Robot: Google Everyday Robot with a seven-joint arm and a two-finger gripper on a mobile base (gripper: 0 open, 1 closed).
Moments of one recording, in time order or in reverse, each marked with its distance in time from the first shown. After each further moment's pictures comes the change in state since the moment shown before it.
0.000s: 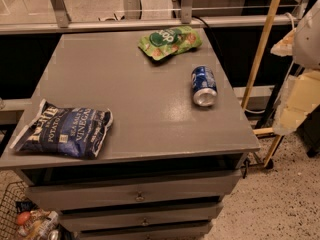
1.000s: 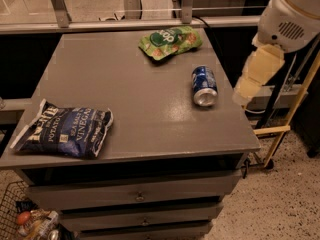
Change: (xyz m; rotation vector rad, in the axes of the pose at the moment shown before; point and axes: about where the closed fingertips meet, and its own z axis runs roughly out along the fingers) arm -0.042 -0.044 0.024 -0.052 -0.035 0.204
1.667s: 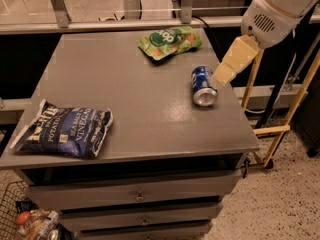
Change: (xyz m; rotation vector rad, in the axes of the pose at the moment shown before) arm -0.026 -0.024 0.026 -0.055 -0.026 0.258
